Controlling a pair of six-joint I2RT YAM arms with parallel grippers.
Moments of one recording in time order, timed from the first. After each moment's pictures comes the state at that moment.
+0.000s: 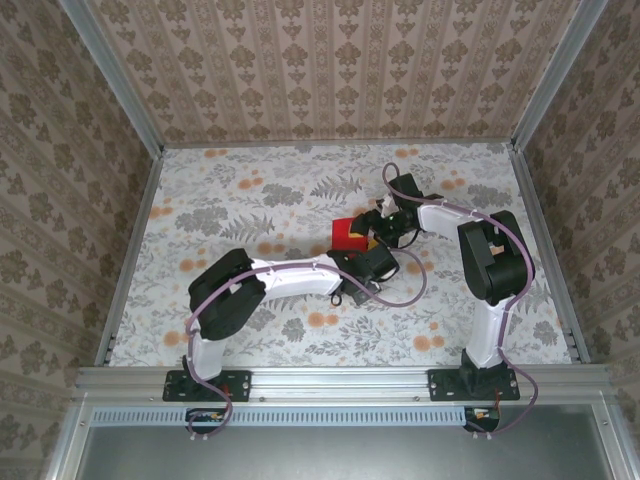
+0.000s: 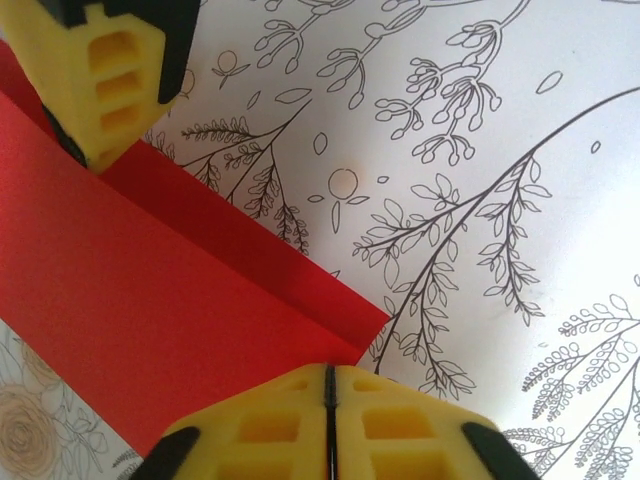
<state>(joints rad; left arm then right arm) -1.15 1.95 1.32 -0.52 -0.28 0.05 0.28 1.94 1.23 -0.43 -0.68 0.72</state>
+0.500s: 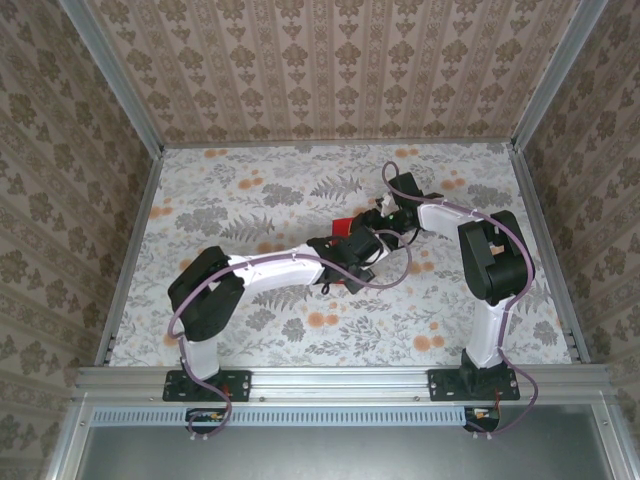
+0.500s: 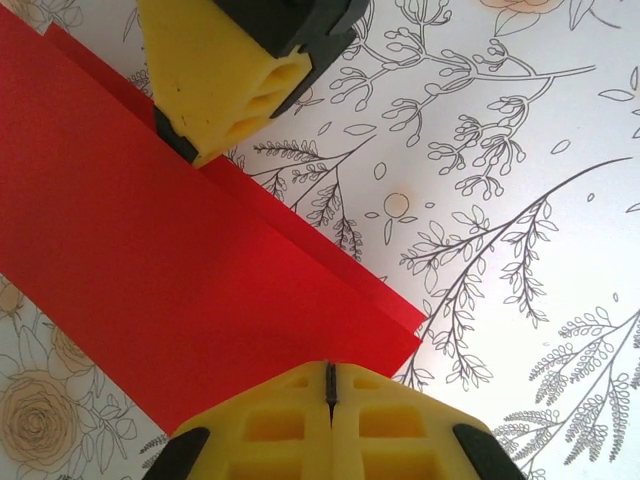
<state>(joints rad) -1.06 1.85 1.27 -0.47 -0.12 0.00 0.28 1.94 1.24 -0.44 -0.68 0.71</state>
